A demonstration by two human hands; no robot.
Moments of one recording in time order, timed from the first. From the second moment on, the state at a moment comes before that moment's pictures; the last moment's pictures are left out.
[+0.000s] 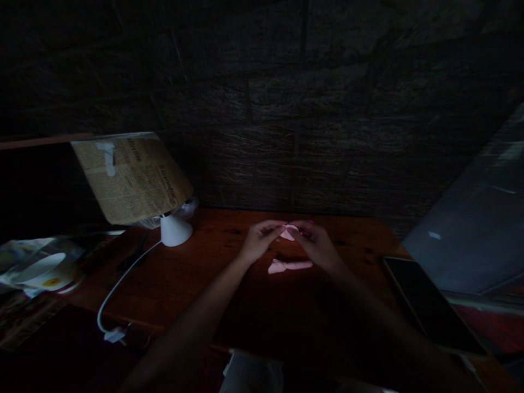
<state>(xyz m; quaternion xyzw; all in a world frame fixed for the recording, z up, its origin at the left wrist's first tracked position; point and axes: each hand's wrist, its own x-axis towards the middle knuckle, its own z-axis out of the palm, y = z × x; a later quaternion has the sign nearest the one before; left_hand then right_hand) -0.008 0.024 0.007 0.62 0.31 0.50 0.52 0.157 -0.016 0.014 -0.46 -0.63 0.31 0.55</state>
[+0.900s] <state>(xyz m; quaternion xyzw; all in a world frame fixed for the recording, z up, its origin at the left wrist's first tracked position) -0.006 0.025 0.003 0.64 0.32 0.49 0.50 0.160 -0.020 0.026 -0.50 -0.51 0.45 0.53</state>
